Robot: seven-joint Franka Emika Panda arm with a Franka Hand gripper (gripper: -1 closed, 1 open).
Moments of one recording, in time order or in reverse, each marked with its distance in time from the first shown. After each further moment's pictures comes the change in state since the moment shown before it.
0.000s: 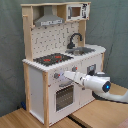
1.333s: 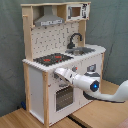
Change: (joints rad) arm -0.160 0.000 0.009 0.209 0.000 -0.122 0.213
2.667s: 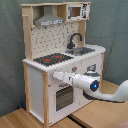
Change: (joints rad) arm 0.000 0.001 -0.009 0.015 -0.003 -0.008 -0.331
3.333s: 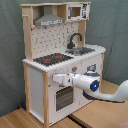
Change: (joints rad) arm 0.000 0.000 -0.001 0.003 0.000 -0.001 -0.227
